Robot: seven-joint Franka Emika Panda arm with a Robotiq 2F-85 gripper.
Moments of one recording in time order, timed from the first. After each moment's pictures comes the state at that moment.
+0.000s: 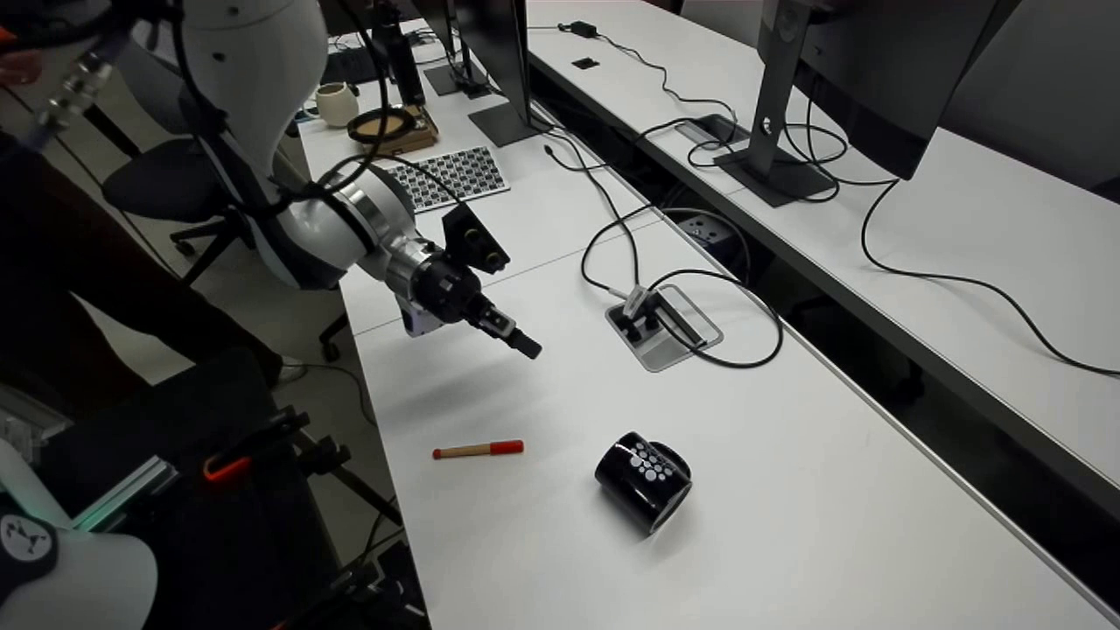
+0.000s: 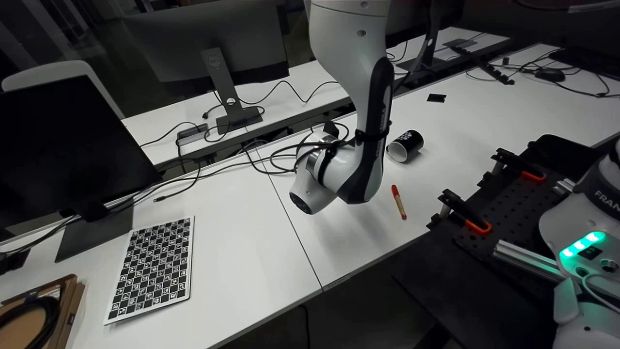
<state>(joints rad) 0.33 0.97 0.23 -1.97 -1.38 1.38 -1.31</state>
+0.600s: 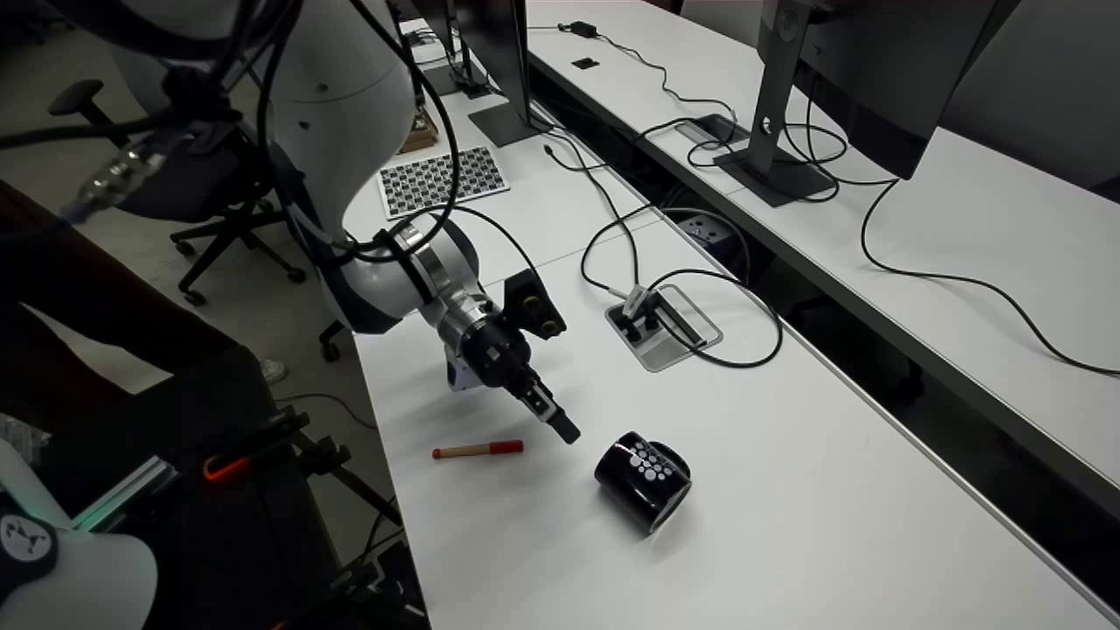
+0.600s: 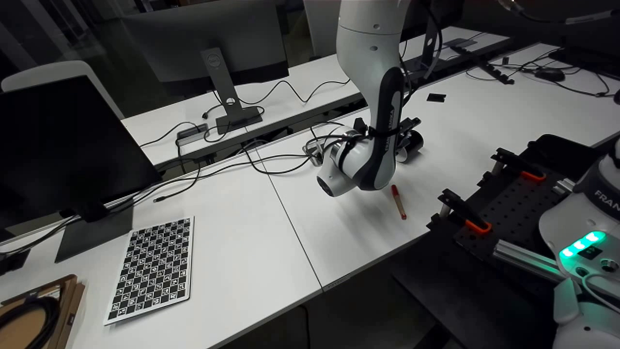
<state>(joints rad) 0.16 1.08 0.18 -1.91 -1.37 1.37 -1.35</state>
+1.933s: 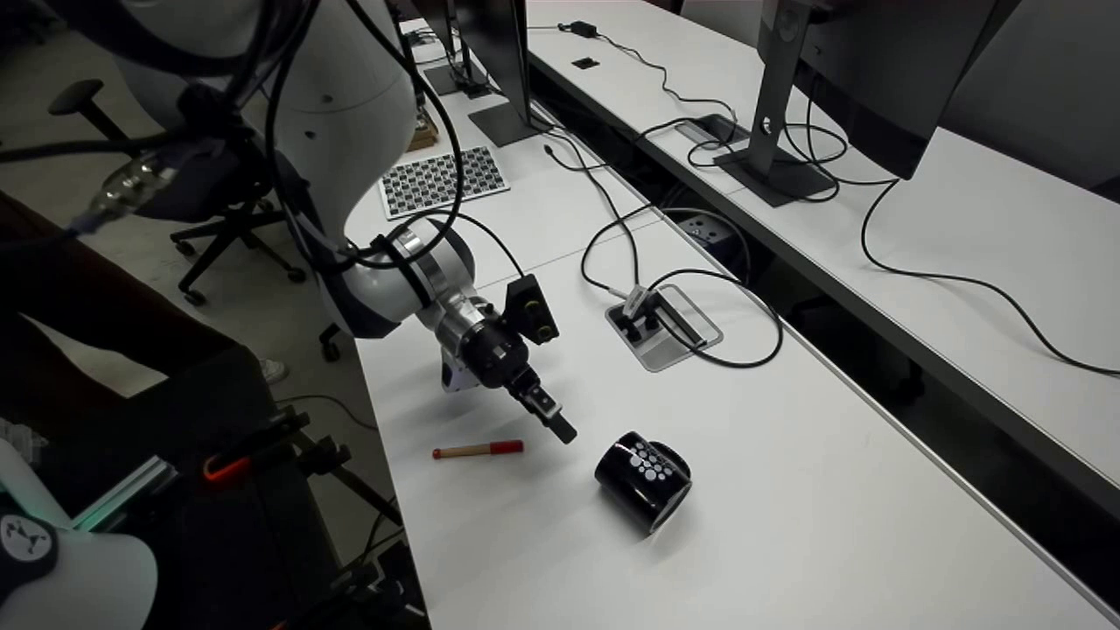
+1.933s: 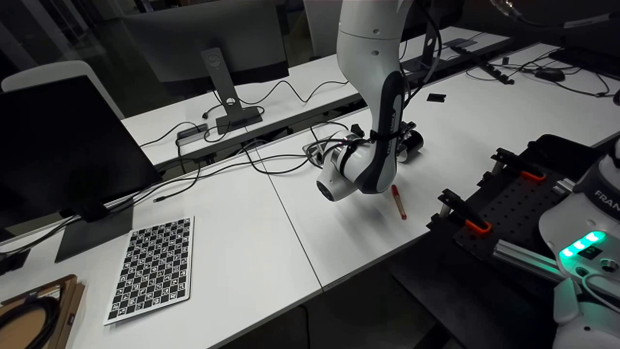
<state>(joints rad) 0.16 1.10 0.20 -1.90 -1.41 1.40 -1.44</state>
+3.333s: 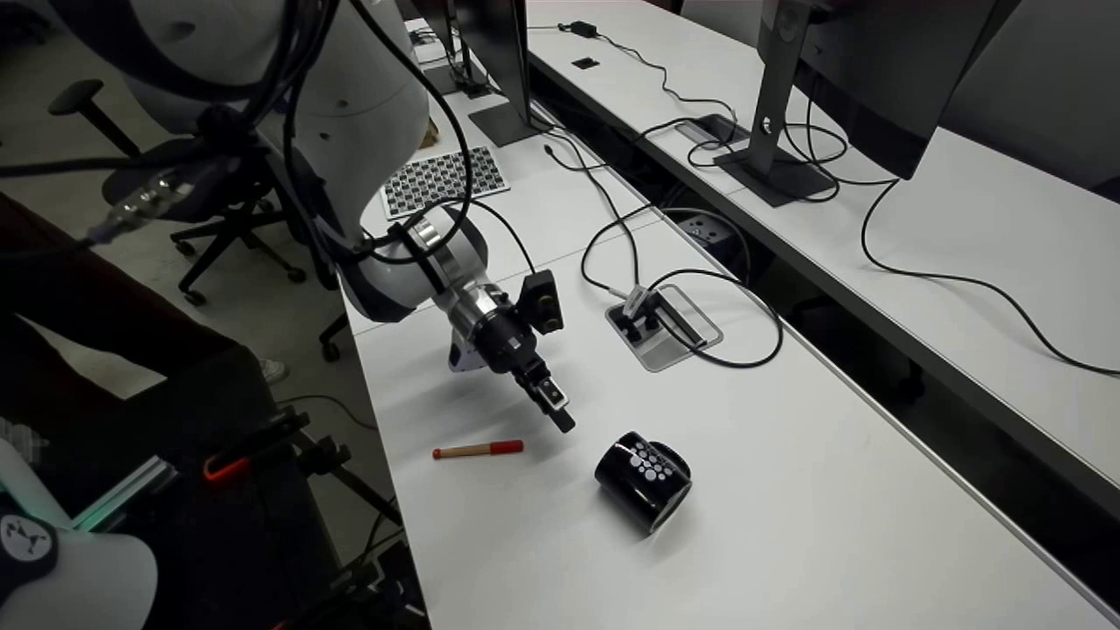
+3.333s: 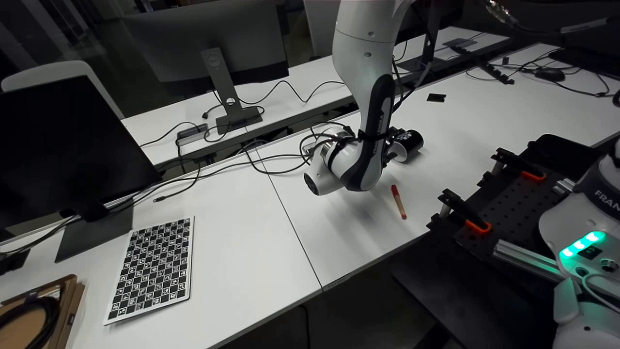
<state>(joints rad) 0.14 1.14 0.22 -1.79 -1.36 1.47 -1.56</state>
